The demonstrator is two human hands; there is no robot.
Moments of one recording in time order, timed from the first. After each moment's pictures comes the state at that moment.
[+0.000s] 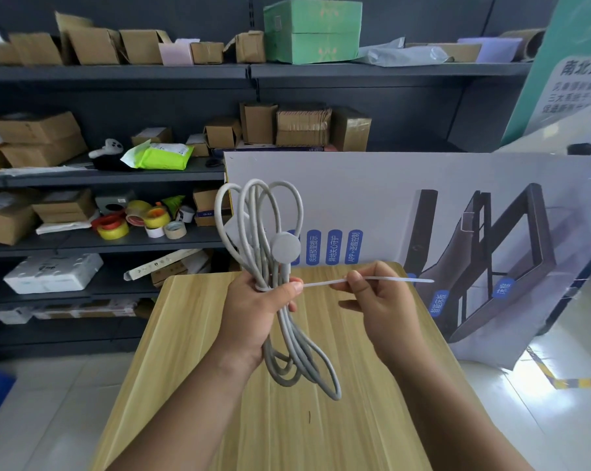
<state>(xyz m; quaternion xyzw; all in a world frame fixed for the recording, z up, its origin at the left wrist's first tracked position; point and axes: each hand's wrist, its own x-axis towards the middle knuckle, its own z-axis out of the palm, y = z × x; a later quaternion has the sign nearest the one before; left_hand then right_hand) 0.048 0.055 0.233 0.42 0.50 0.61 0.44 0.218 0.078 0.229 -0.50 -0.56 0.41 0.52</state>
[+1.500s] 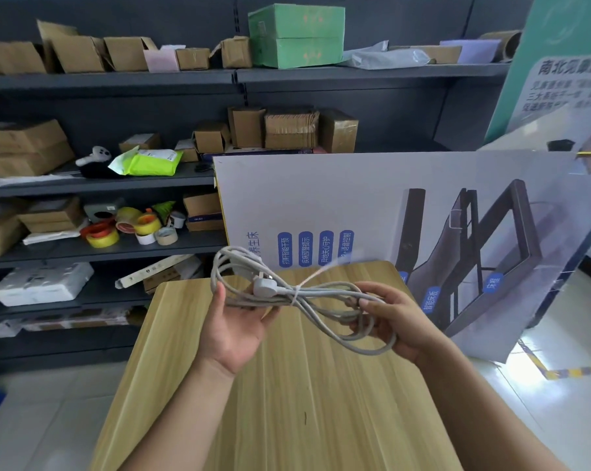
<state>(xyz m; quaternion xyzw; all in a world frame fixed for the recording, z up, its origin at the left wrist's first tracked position) 0.011 0.092 0.154 0.18 0.22 0.64 0.71 0.292 0.128 0.159 -0.37 -0.47 0.68 0.42</state>
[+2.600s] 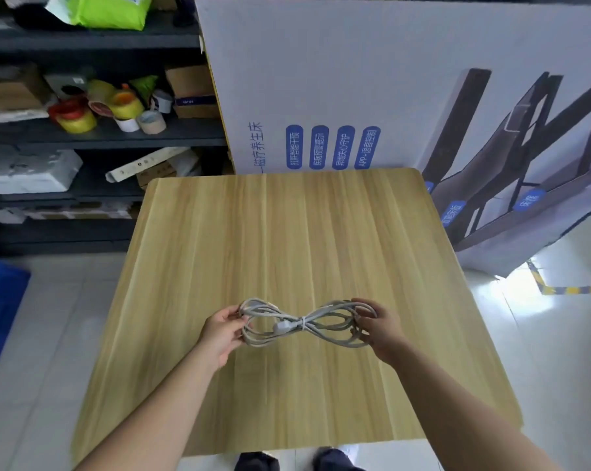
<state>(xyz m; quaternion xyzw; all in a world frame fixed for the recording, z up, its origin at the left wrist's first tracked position) -0.028 0.053 -0.073 0.11 0.68 0.41 0.60 0.286 0.108 -0.088 -0.61 -0.31 0.66 0.30</state>
